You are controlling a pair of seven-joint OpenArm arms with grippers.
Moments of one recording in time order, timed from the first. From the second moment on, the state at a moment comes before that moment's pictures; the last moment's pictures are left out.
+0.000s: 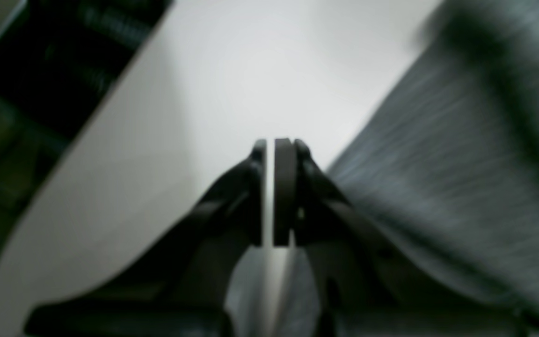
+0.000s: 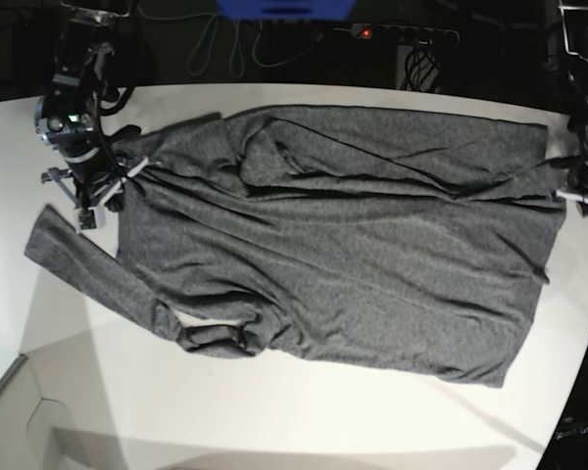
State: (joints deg) left arm 6.3 -35.1 -9.5 62.7 -37.2 -0.3 7.6; right arm -13.5 1.2 20.8 100.2 -0.6 23.5 -37.2
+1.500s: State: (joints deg) left arm 25.5 -28.2 -27.4 87.3 -37.2 0.8 7.7; right arm 44.4 6.6 3.6 18.1 -1.0 22.7 -7.8
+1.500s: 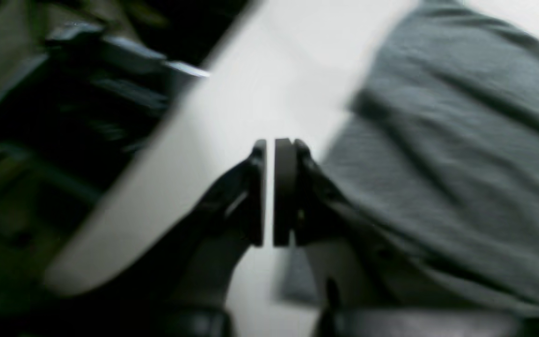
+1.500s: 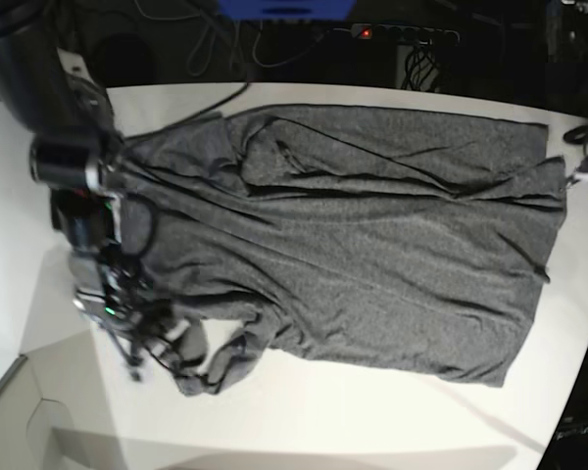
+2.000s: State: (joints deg) left arm 27.2 -22.3 -47.2 99.1 -37.3 0.0 22.8; right arm 46.7 -5.4 -9.5 28.9 -0.4 23.0 -10.5
